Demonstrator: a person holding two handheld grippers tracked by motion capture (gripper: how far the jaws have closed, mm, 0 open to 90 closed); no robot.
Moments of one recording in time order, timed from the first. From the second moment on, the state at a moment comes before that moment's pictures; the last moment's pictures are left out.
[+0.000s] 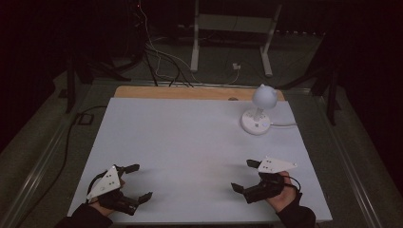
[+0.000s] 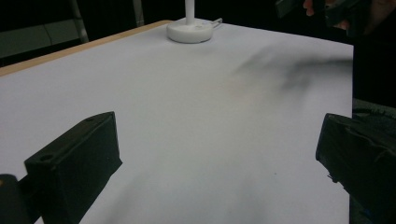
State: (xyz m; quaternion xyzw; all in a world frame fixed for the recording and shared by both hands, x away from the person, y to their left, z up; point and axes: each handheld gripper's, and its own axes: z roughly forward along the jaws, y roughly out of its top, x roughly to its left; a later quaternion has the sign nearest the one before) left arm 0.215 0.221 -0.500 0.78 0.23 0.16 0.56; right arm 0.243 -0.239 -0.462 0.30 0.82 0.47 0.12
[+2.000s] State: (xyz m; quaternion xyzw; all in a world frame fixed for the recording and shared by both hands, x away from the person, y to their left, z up) left arm 0.215 0.222 -0.500 0.78 0.23 0.16 0.56; right arm 0.371 -0.299 -0.443 0.41 0.76 0.45 0.21
